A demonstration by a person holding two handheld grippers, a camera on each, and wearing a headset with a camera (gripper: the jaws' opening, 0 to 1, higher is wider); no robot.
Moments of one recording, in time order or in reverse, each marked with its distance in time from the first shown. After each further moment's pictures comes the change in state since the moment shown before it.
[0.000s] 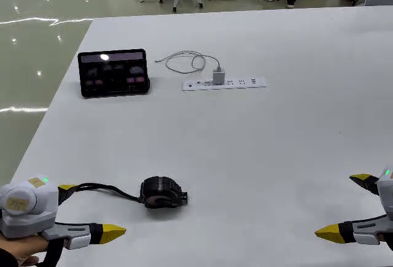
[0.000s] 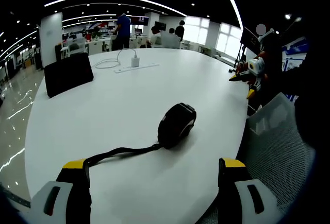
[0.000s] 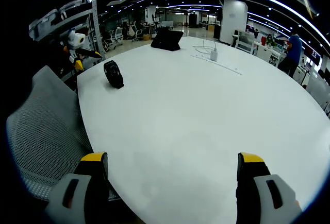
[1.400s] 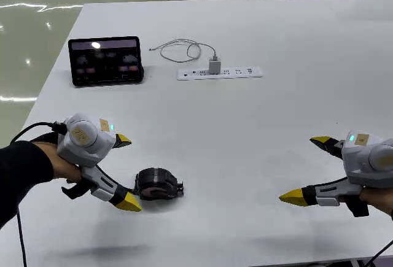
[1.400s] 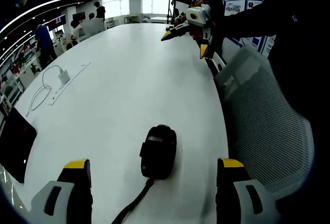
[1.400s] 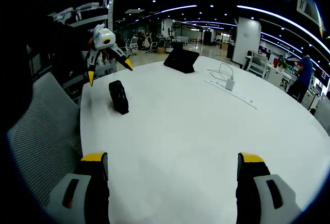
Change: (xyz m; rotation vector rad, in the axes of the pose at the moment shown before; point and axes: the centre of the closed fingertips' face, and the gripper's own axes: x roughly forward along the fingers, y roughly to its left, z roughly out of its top) left arm 0.070 -0.040 0.051 0.541 0.261 -0.390; right arm 0.044 0.011 0.079 -0.124 -0.132 0.078
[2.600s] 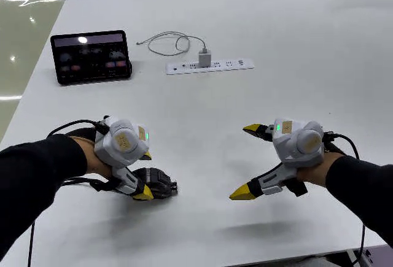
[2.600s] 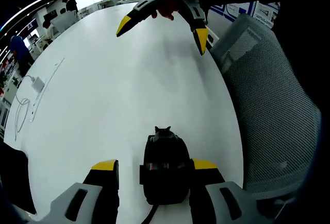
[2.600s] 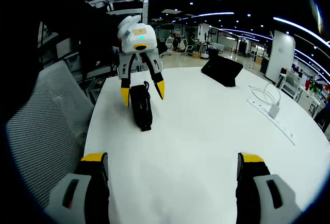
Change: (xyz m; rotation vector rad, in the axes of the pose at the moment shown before) left arm 0.054 0.003 0.000 0.172 0.181 -0.076; right arm 0.090 0.054 0.041 -0.181 -0.034 0.247
